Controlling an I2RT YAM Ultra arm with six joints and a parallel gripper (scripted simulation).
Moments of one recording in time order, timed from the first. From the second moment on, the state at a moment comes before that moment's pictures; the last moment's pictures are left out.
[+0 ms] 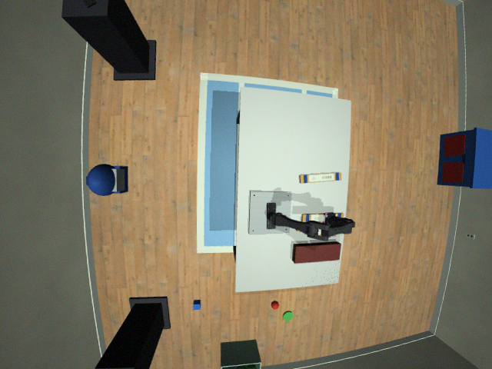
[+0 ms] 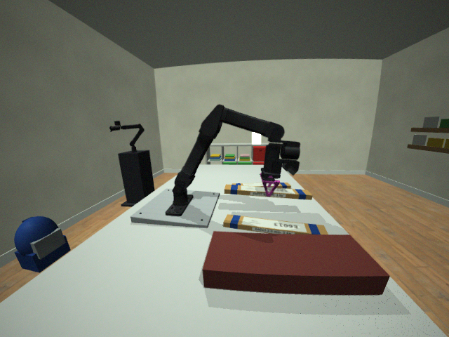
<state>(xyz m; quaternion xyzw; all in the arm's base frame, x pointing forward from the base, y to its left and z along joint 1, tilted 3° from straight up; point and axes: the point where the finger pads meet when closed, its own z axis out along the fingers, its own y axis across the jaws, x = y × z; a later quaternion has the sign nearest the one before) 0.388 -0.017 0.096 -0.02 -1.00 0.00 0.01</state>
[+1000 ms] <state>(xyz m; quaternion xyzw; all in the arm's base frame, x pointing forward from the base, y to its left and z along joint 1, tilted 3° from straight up) 0.391 -0.017 0.087 -0.02 -1.00 0.00 0.01</state>
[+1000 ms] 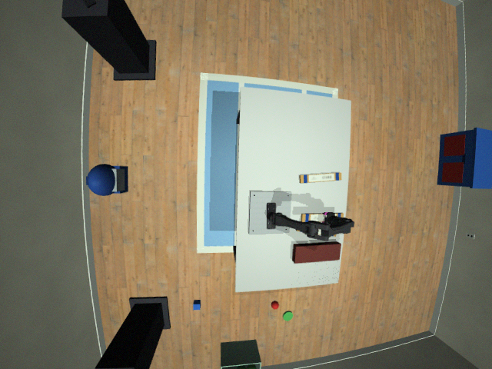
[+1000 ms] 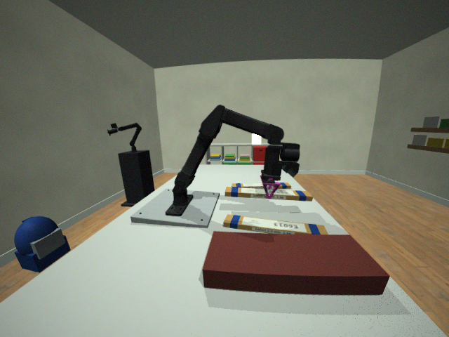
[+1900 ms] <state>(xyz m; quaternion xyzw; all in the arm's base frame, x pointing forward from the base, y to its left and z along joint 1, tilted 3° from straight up) 0.394 -0.017 0.099 -0.02 -1.00 0.00 0.00</state>
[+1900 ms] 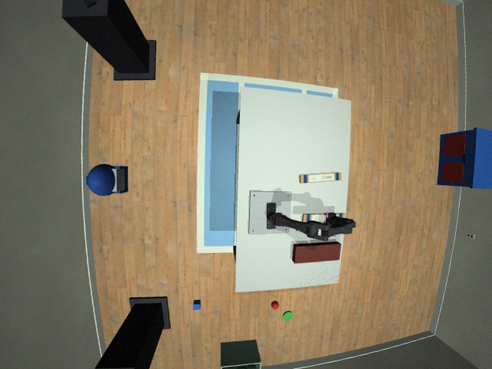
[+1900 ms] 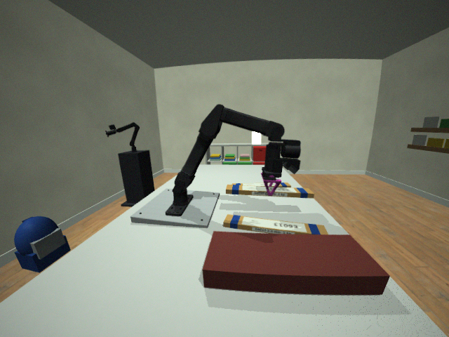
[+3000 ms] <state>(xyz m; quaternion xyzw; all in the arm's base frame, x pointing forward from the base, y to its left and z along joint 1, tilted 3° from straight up) 0.385 -0.016 0.082 -0.02 -1.00 0.00 0.02</state>
